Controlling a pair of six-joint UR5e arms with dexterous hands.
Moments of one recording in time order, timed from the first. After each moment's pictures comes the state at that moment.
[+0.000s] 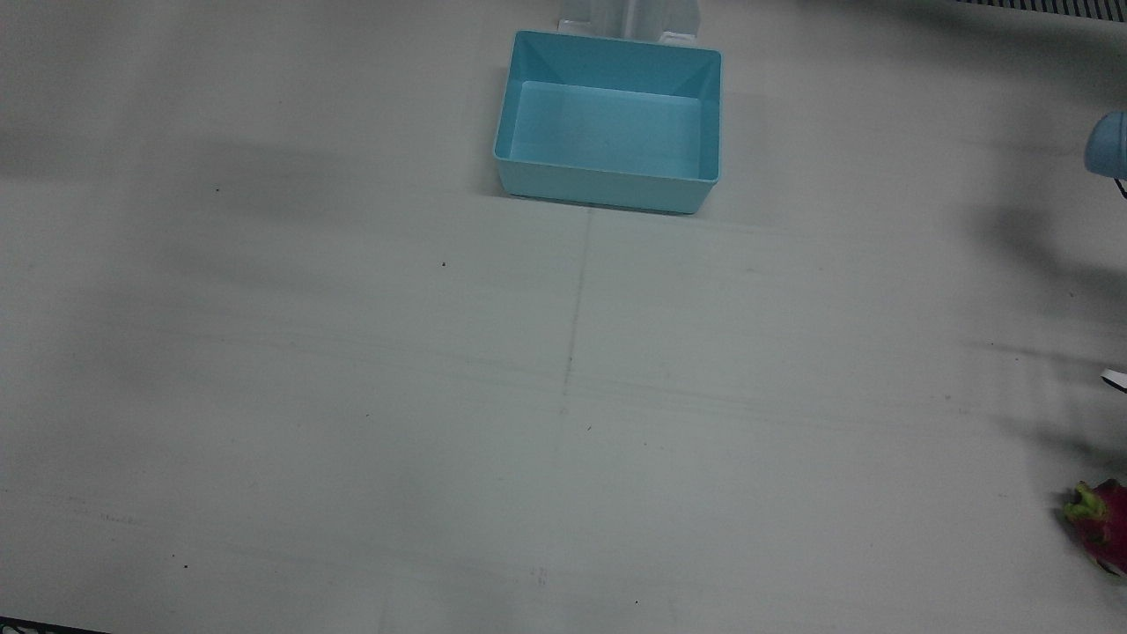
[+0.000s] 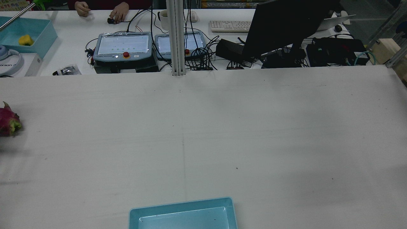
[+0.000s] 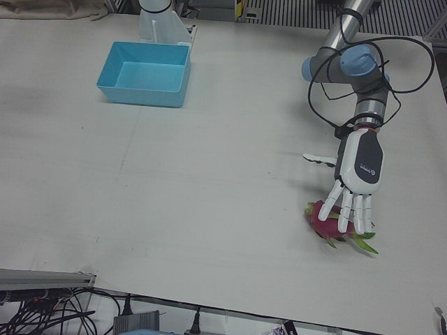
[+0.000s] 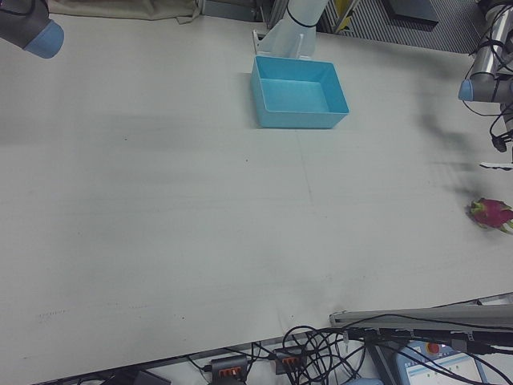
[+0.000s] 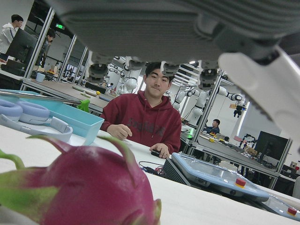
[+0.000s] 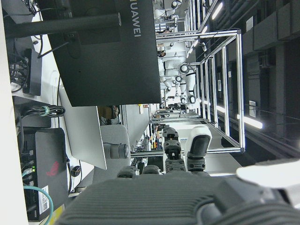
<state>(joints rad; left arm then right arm) -1.01 -1.49 -1.64 -0.12 1.19 1.25 1.49 -1.55 1.56 -3.26 -1.45 0.11</state>
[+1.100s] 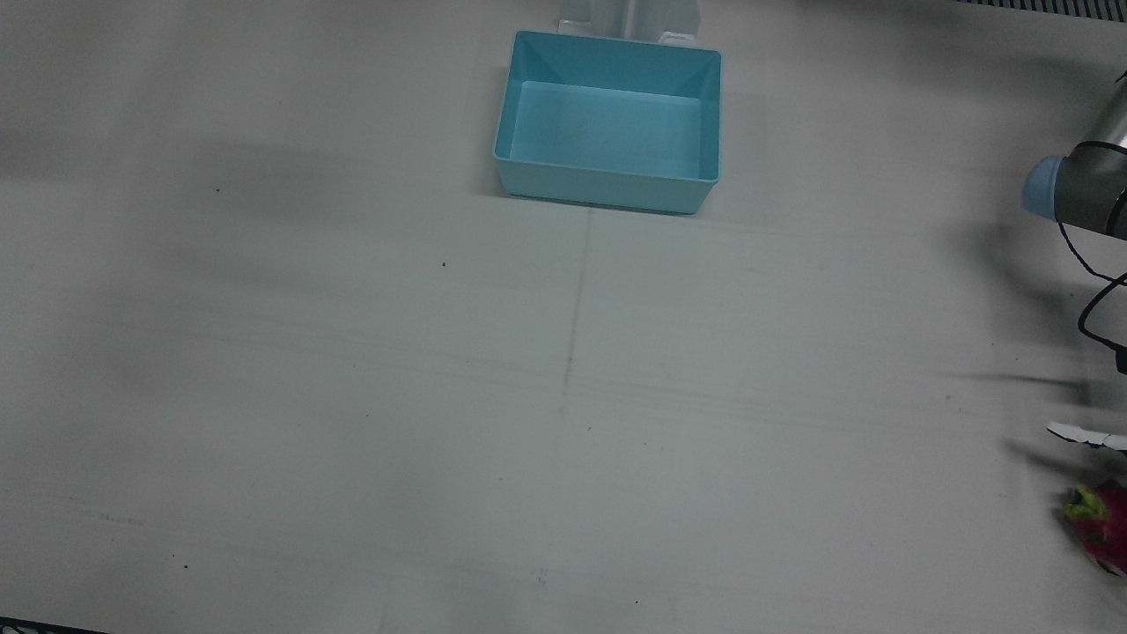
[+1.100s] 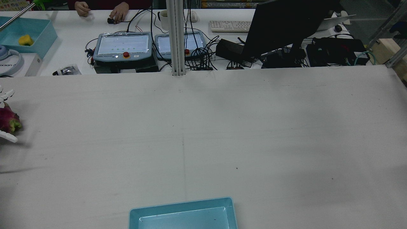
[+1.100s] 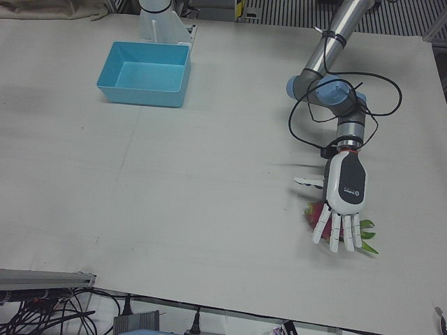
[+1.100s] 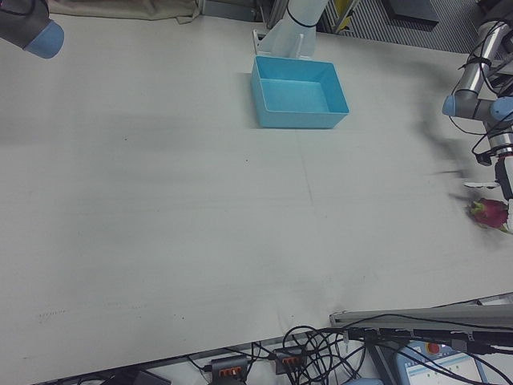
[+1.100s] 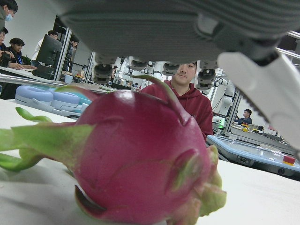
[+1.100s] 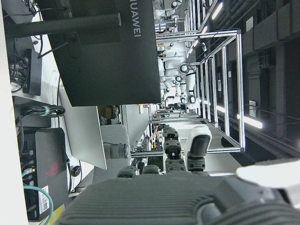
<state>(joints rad) -0.93 -1.64 -1.45 -0.03 1.06 1.27 1.49 -1.55 1.56 -3.26 -1.45 0.11</state>
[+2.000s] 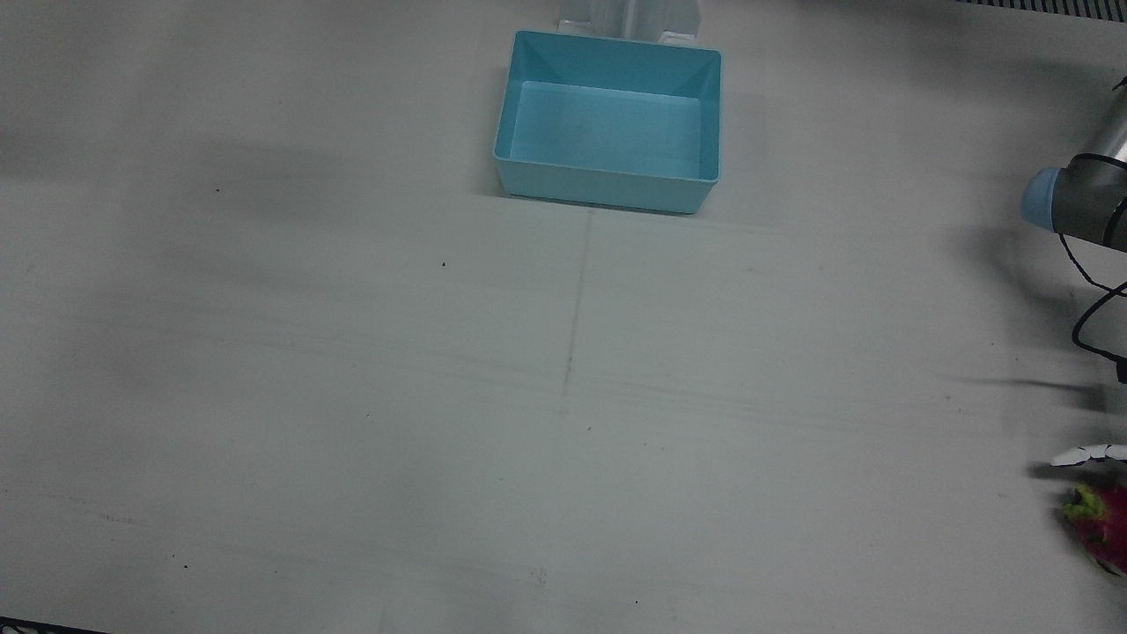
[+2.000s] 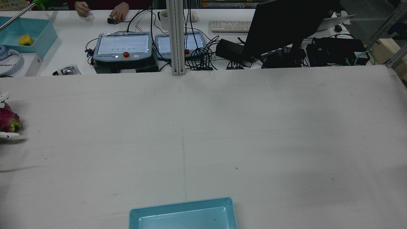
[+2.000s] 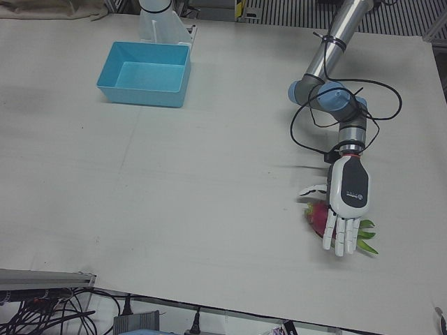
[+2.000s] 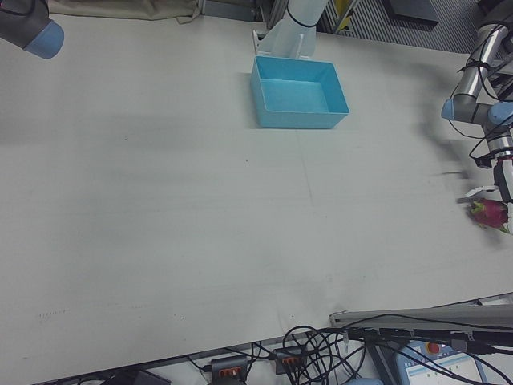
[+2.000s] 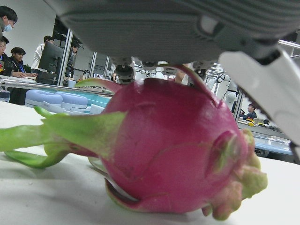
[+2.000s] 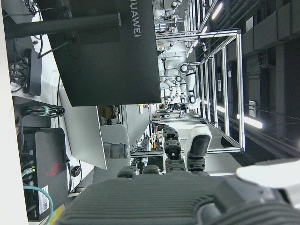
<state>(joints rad) -0.93 -1.65 -1.39 -0.06 1.05 1.33 1.49 -1.55 1.56 -3.26 -1.45 0.11</state>
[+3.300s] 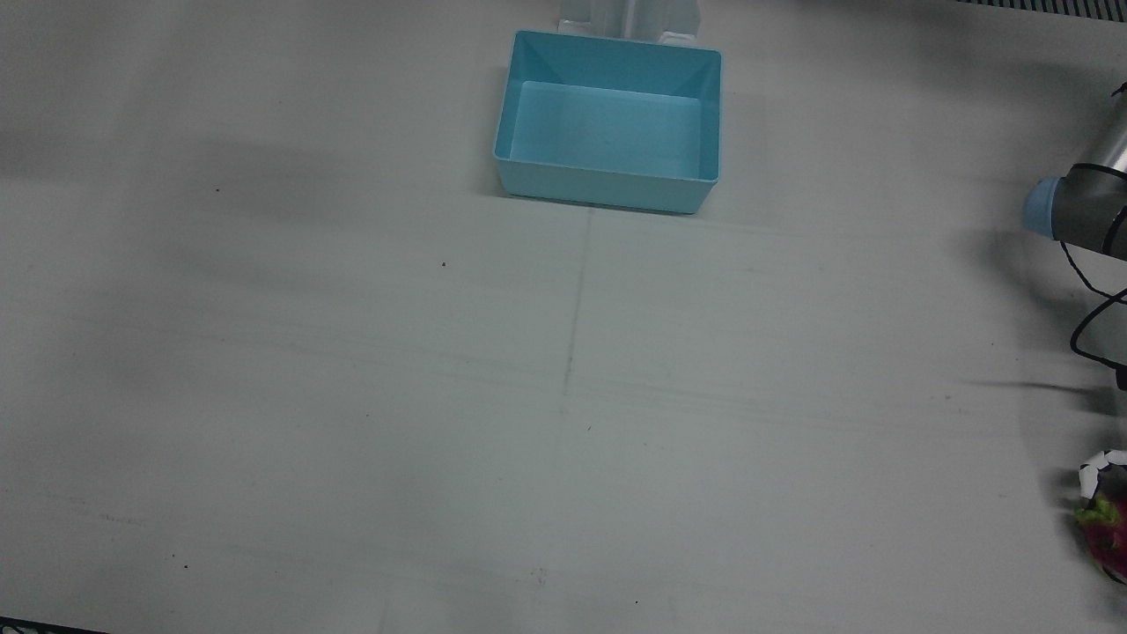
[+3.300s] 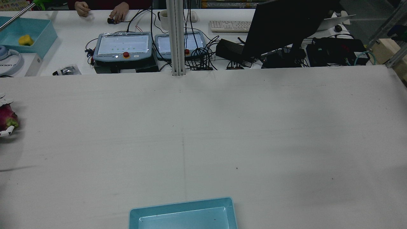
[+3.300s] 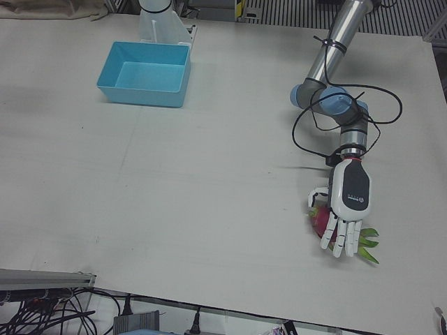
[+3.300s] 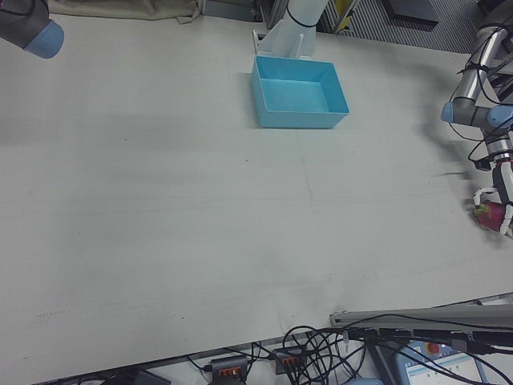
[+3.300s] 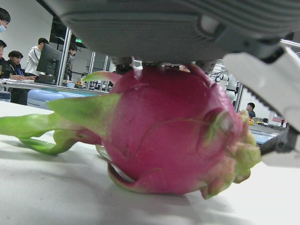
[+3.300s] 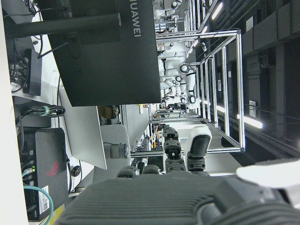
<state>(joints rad) -0.93 -1.67 -1.33 -0.11 1.04 1.35 1.49 -1.55 1.56 -3.25 -1.45 0.11</state>
